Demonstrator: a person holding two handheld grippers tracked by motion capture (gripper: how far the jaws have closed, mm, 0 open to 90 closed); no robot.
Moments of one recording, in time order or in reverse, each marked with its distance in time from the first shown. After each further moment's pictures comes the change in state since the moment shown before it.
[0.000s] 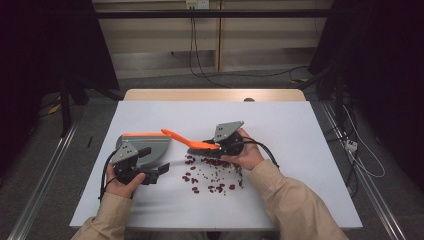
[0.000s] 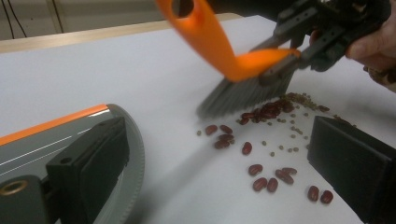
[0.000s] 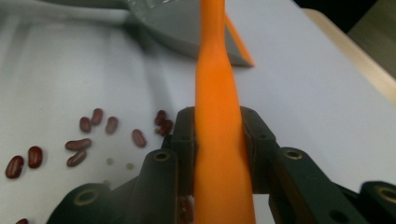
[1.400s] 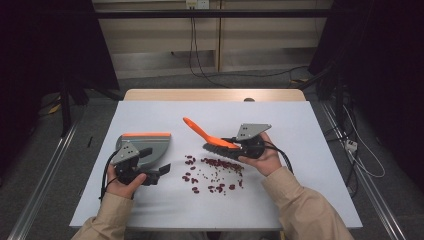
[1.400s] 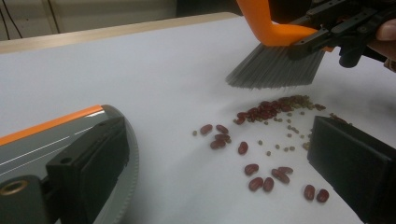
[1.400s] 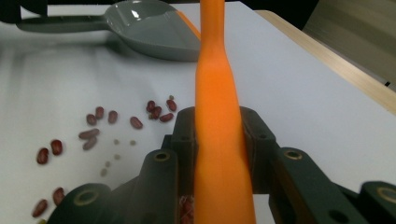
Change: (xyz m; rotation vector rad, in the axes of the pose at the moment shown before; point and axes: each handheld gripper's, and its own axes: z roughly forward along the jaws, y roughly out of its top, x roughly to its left) left arm -0.003 0.000 0.001 0.001 -0.007 0.011; right arm 0.011 -0.022 -0.051 -0.067 -0.114 0.160
